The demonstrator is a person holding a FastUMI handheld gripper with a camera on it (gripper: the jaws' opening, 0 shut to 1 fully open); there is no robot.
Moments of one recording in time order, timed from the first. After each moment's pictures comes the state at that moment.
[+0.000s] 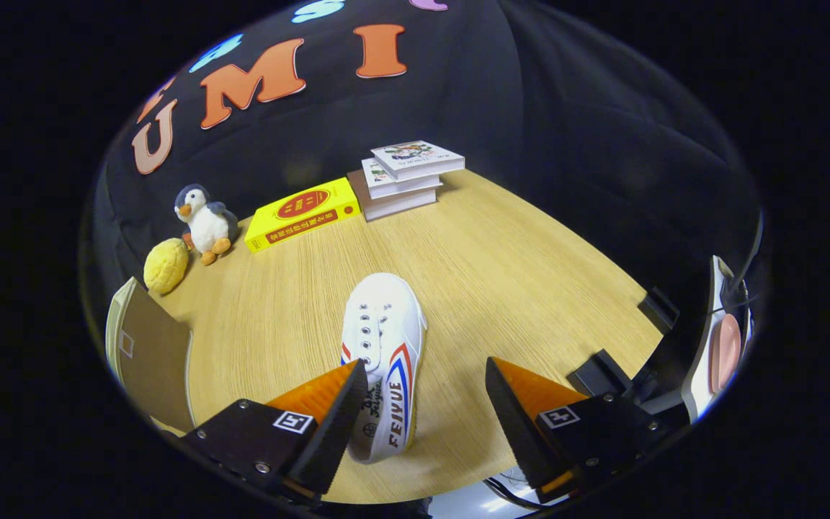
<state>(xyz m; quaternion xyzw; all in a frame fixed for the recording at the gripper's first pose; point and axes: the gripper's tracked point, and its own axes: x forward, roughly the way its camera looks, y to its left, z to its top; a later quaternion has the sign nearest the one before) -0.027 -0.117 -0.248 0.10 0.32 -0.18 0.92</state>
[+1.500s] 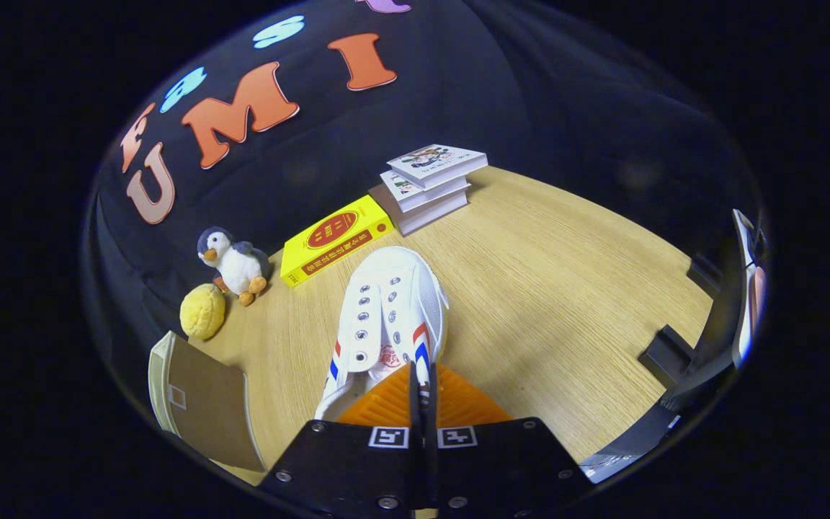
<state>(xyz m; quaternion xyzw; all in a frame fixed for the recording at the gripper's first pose) 0.010 -0.046 -0.205 0.21 0.28 -0.14 0.93</state>
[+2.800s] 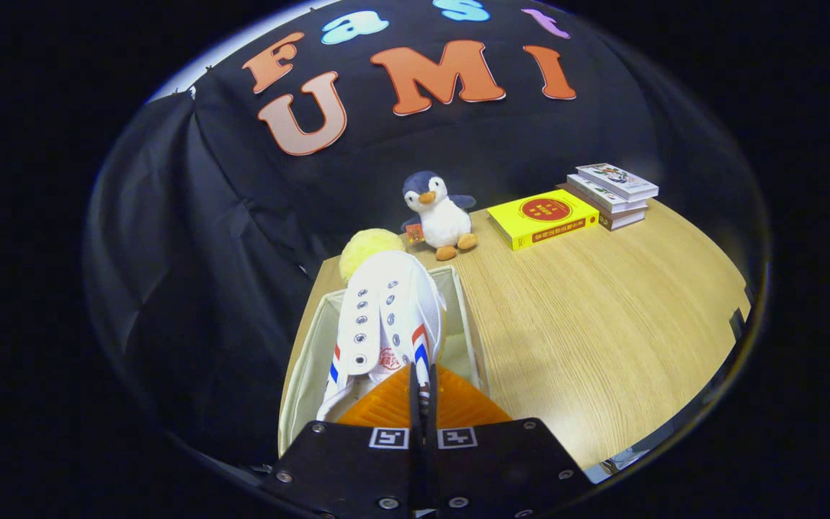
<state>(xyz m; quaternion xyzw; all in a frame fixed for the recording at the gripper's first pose) 0.008 0.324 -0.142 0.13 0.28 0.01 0.95</state>
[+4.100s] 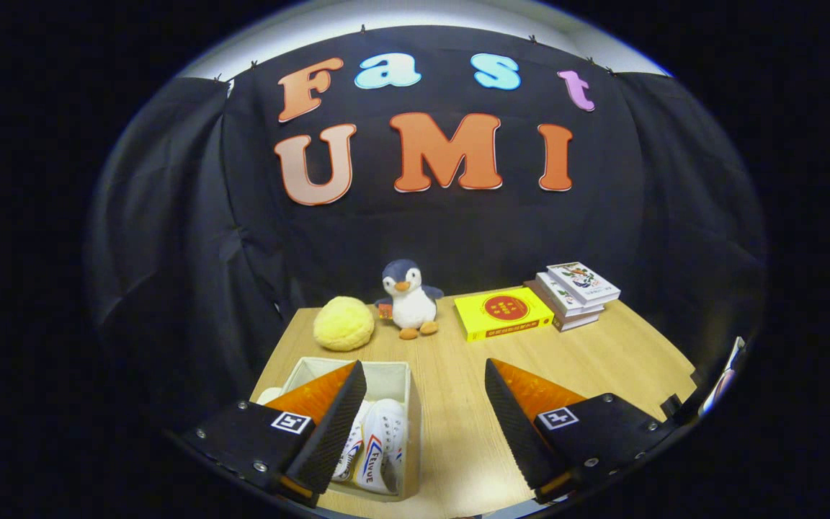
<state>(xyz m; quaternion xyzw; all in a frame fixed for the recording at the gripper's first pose) 0.008 0.237 0.009 0.03 0.14 -0.04 0.99</state>
